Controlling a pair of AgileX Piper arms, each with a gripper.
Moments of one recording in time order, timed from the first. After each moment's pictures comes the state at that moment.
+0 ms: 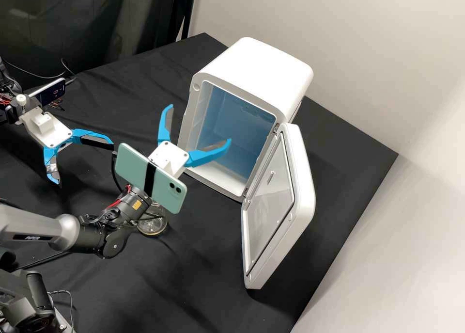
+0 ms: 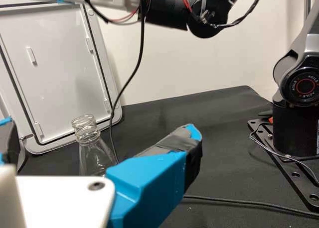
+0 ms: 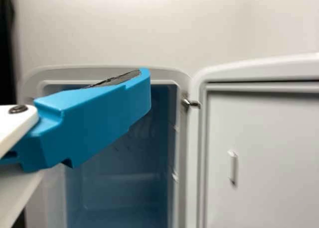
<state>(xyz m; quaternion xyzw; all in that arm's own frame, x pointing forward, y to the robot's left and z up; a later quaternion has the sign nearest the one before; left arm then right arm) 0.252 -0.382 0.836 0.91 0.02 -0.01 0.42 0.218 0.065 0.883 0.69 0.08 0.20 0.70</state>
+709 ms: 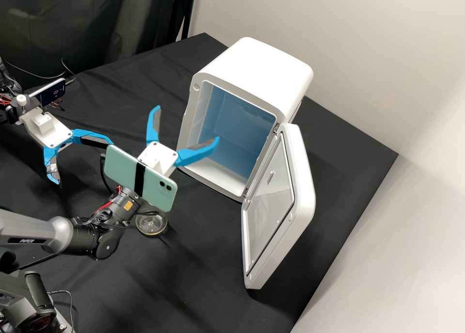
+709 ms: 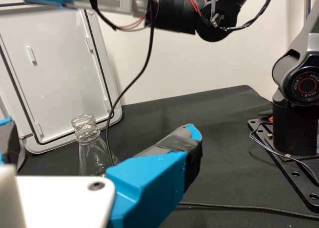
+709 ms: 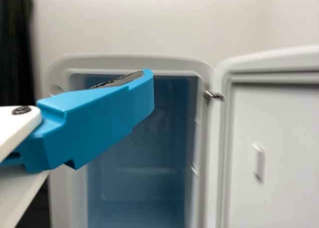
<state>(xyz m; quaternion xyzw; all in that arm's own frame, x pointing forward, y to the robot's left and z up) 0.252 -0.382 0.836 0.91 0.02 -0.01 0.42 0.211 0.058 0.868 0.69 0.08 0.17 0.70</state>
